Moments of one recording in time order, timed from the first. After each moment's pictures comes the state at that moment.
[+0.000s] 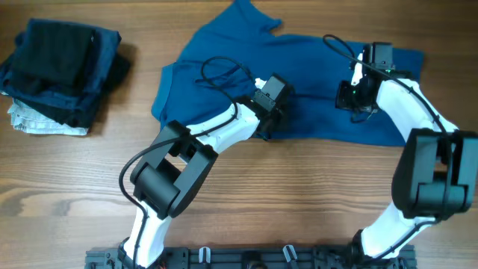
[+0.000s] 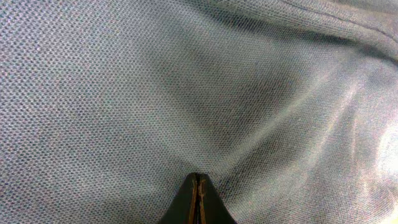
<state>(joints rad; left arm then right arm) -0.72 2.14 1.41 -0.34 0.11 -0.78 -0.06 1.90 1.24 -0.62 -0.05 0.14</state>
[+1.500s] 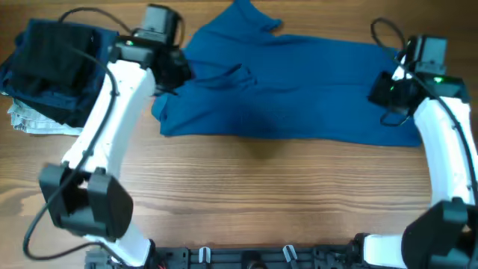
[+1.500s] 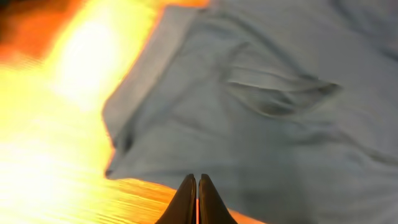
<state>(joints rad) -0.22 1.79 1.64 -1.05 -0.06 -0.61 -0.16 1.57 1.26 -0.84 0.03 0.27</state>
